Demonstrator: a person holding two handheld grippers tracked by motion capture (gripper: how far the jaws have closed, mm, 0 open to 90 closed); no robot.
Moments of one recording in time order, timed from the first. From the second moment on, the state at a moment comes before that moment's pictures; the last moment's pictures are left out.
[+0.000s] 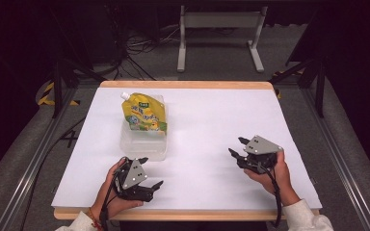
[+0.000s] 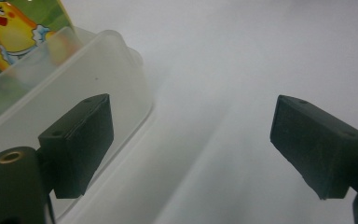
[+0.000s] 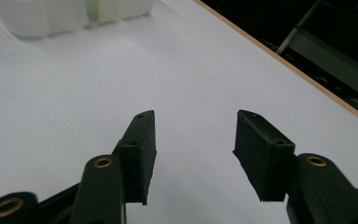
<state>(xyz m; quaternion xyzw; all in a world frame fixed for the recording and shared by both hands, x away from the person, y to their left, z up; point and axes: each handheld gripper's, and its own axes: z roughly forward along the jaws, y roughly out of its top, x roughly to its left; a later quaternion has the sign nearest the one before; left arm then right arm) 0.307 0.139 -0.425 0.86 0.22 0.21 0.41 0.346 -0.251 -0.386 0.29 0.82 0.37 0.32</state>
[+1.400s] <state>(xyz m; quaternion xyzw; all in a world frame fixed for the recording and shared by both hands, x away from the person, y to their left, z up) 0.315 0.136 -0.442 0.88 0.21 0.18 0.38 0.281 -0.356 -0.441 0.39 0.80 0.35 0.30</state>
